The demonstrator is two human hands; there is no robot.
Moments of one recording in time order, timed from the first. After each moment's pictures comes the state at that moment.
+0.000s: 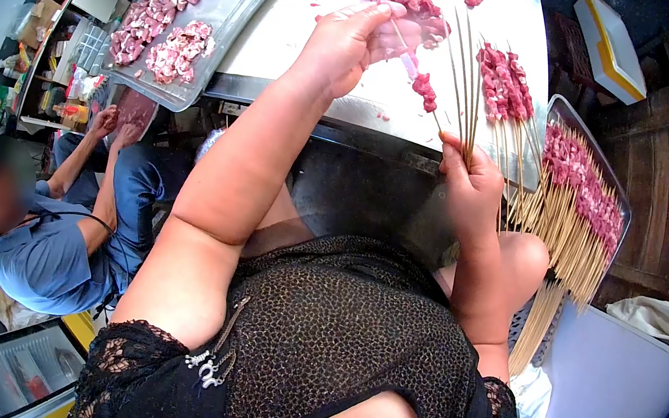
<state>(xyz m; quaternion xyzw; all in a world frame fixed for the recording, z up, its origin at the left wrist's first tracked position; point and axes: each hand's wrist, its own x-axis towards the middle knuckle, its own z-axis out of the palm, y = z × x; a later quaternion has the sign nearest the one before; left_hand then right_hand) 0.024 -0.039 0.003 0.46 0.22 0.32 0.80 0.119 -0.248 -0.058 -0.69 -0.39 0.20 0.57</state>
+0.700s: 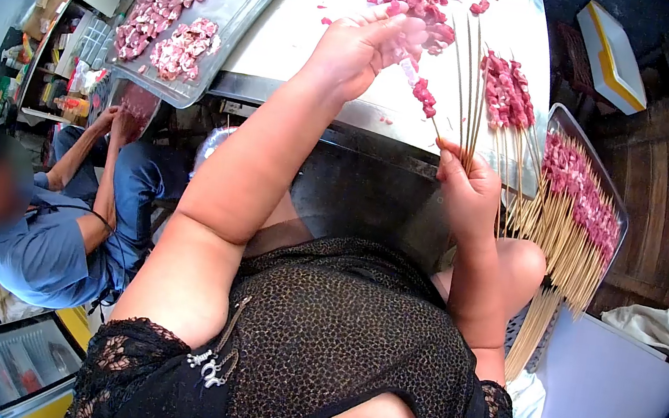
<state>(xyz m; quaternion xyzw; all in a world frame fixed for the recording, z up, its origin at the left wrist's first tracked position) 0.026 -0.039 -0.004 0.43 0.18 0.32 0.82 0.117 -0.247 -0.065 -0.61 -0.30 0.35 0.65</state>
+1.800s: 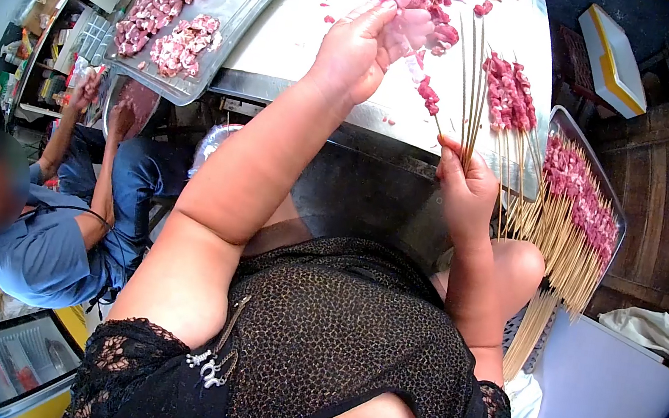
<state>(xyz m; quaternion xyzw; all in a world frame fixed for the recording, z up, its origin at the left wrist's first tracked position) 0.030 -0.045 0.001 0.36 0.17 0.40 0.83 0.112 -0.241 -0.070 -0.64 -0.34 0.27 0.63</state>
